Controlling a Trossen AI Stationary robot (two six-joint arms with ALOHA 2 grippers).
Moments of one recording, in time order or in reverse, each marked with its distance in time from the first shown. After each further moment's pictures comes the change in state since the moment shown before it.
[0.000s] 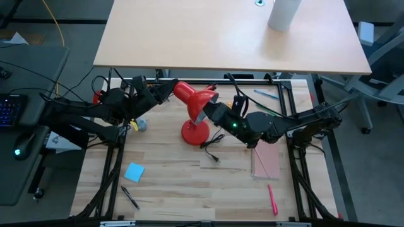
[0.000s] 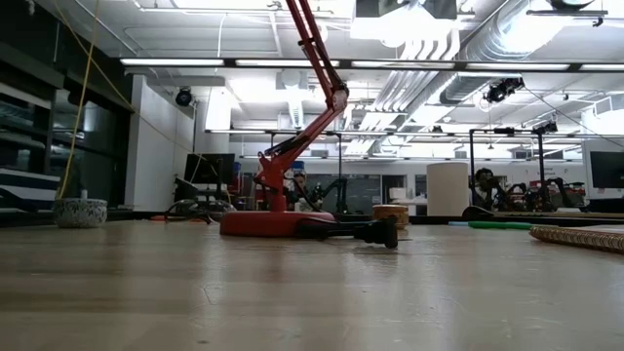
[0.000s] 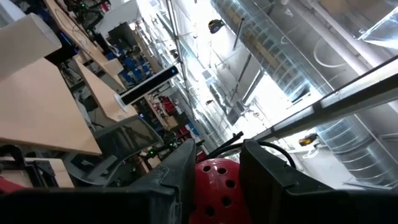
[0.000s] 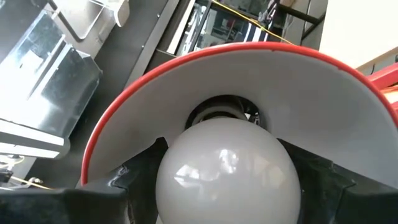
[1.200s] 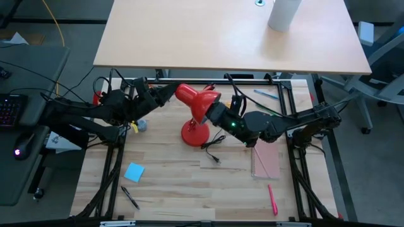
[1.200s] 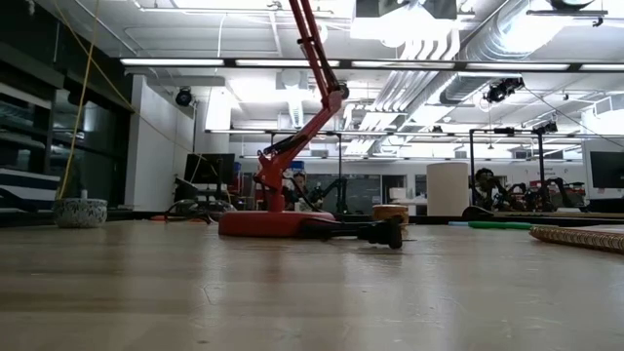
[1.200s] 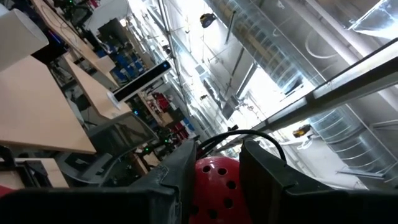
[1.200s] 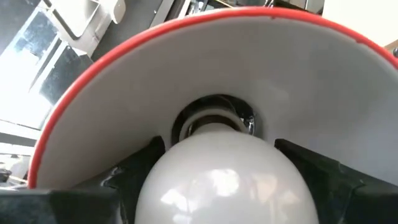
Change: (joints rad) left arm -0.002 0.001 -0.001 0.049 0.026 0.034; right arm -0.002 0.002 0.000 -0.022 -0.024 0.029
